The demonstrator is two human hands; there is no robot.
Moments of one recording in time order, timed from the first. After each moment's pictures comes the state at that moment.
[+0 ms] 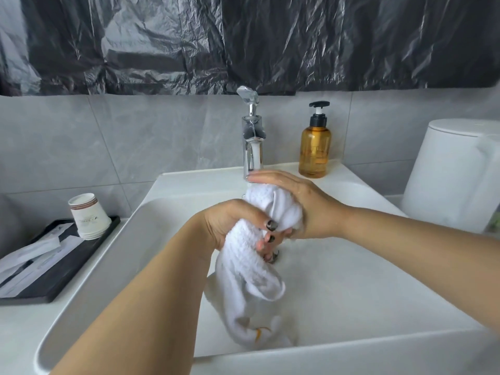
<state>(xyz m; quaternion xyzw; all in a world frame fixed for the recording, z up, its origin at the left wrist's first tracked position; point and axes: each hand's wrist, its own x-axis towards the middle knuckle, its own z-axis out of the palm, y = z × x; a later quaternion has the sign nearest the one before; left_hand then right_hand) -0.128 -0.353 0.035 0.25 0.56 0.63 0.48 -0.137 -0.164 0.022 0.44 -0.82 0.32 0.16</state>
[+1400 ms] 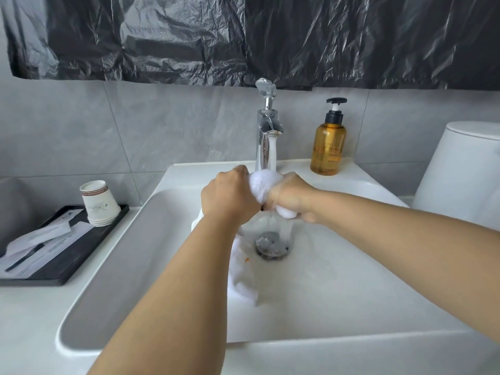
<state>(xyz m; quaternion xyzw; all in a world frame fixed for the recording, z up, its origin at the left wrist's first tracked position) -0.148 -0.359 0.025 0.03 0.95 0.20 -0.22 -0.176 -0.222 0.020 -0.01 -0.85 0.53 -0.08</state>
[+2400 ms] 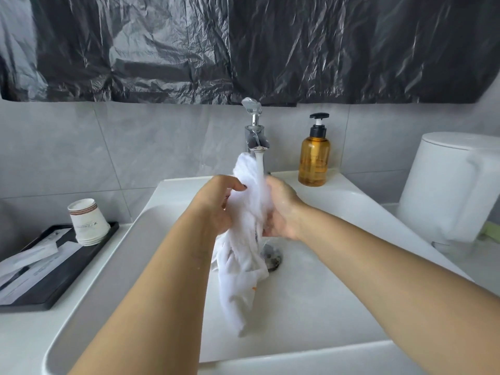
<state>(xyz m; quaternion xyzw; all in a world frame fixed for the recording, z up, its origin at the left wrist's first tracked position) -0.150 -0.362 0.051 -0.10 0.57 0.81 0.08 -0.163 -0.234 0.029 -0.08 -0.67 0.73 -0.13</state>
